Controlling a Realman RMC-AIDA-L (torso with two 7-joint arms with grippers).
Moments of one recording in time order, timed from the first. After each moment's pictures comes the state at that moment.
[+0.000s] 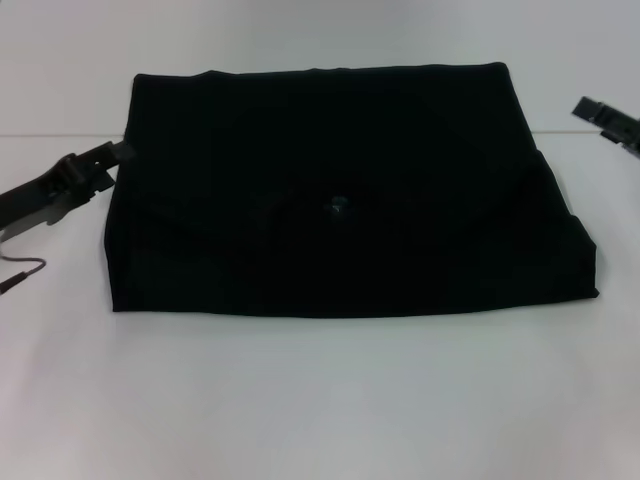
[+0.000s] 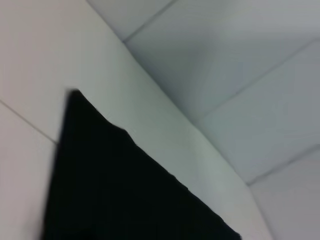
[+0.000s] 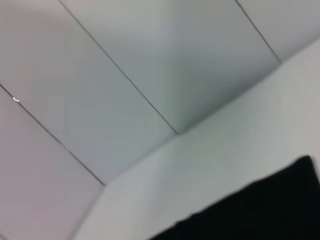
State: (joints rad) left arm -0.63 -2.00 0.15 0.40 2.07 1.14 -1.99; right arm 0.60 2.02 -0.43 -0.46 -1.74 -1.08 1.77
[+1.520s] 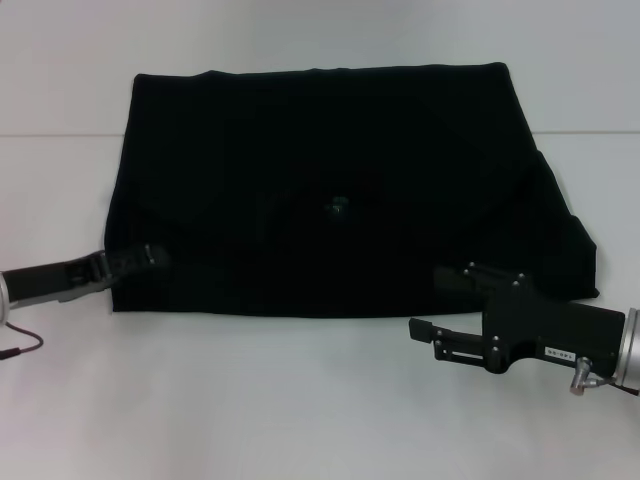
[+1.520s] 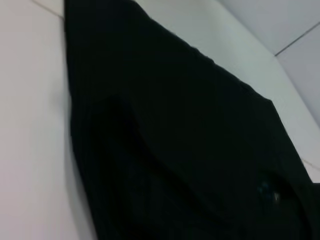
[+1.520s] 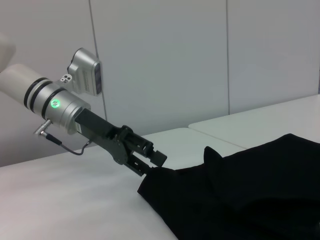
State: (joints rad) left arm -0.58 -1.97 0.46 0.45 2.19 1.20 -2.07; right arm 0.55 2.09 -0.58 -0.38 -1.97 -1.45 0.96
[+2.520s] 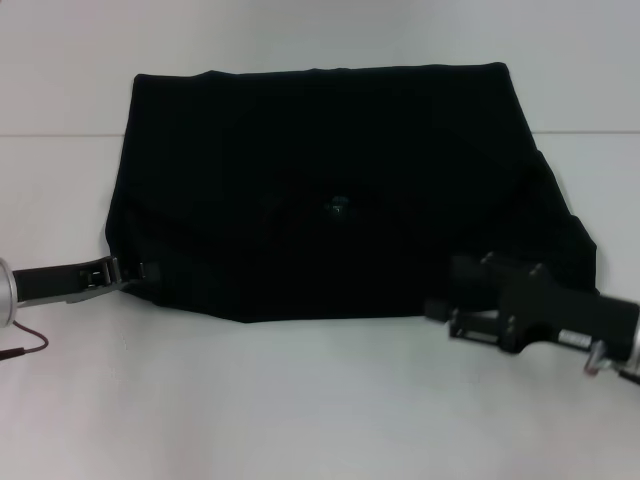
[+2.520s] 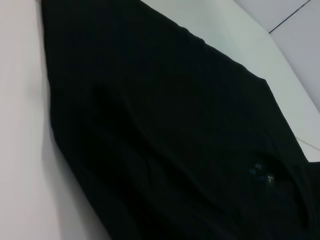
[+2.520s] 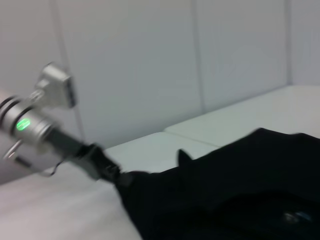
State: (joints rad) left arm -0.59 -1.96 0.52 0.45 2.19 1.21 -2.08; right arm 0.55 2.08 -0.55 -0.40 -1.96 -1.44 1.06
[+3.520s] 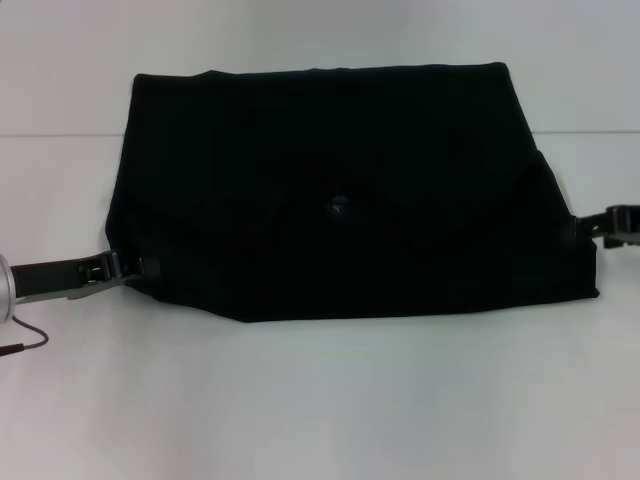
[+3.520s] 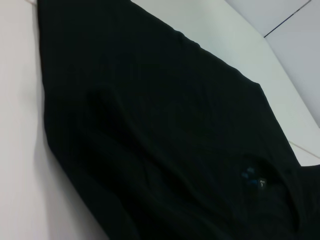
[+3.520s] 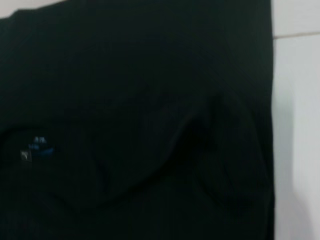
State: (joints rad) left arm -0.59 -1.95 0.52 0.45 2.18 1.23 -2.09; right arm 0.79 1.90 -0.67 -0.60 -2.58 -1.19 2.42
